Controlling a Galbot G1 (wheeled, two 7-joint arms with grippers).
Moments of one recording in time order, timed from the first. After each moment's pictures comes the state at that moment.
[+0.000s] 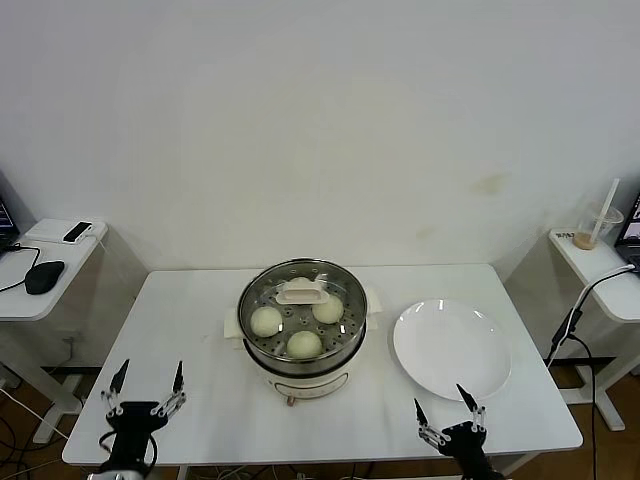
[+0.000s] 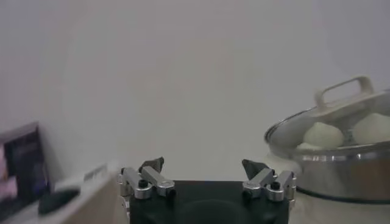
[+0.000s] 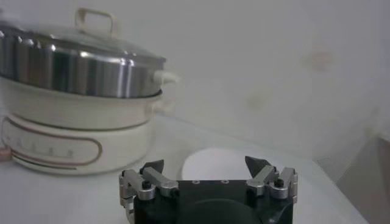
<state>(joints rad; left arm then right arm) 1.78 -1.36 -0.71 -2.13 -0.07 -0.10 -0.09 -1.76 1.37 0.62 1.99 0.01 0.14 -0.16</state>
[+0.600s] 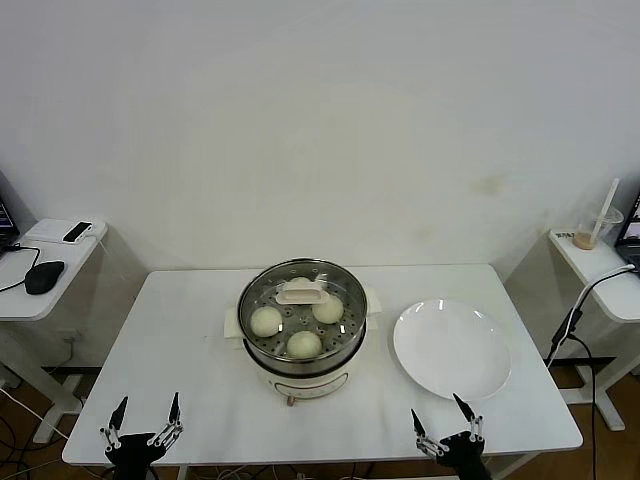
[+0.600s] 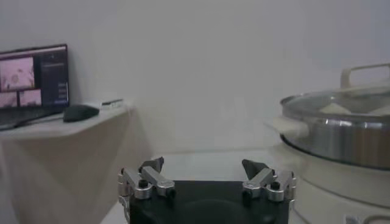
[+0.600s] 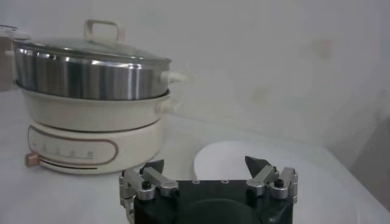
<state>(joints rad) 1.86 -1.41 -0.72 -2.08 -0.18 -0.11 -0.08 -1.80 1.34 0.60 2.01 0.04 0.12 -0.15</state>
